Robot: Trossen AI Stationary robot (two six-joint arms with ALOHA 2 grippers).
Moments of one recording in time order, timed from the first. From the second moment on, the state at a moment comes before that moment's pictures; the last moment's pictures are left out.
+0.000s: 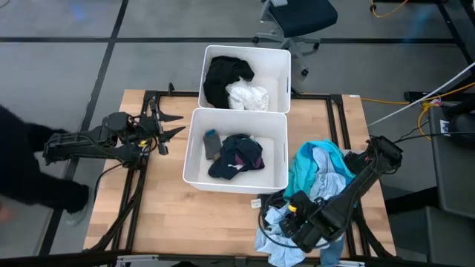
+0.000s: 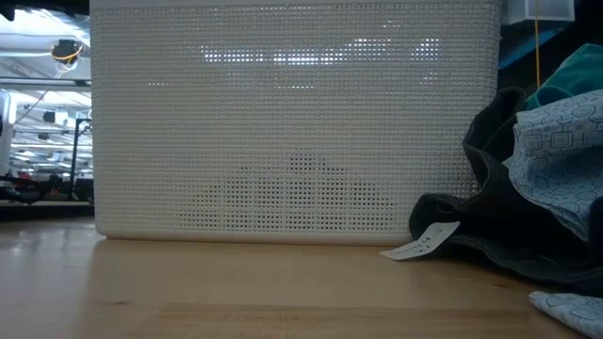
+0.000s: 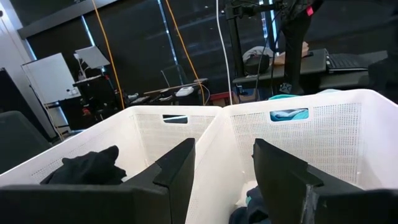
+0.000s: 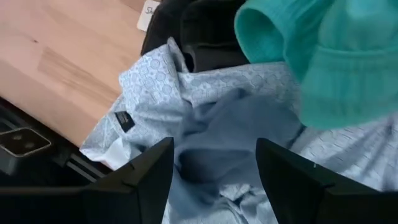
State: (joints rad) left arm 0.10 0.39 0.51 -0.07 -0.22 0.27; right arm 0.81 1.75 1.50 -1.17 0.23 1.86
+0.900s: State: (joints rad) left arm 0.10 0.39 0.51 -0.07 -0.22 0.27; right arm 0.75 1.77 1.40 -1.09 0.05 1.77
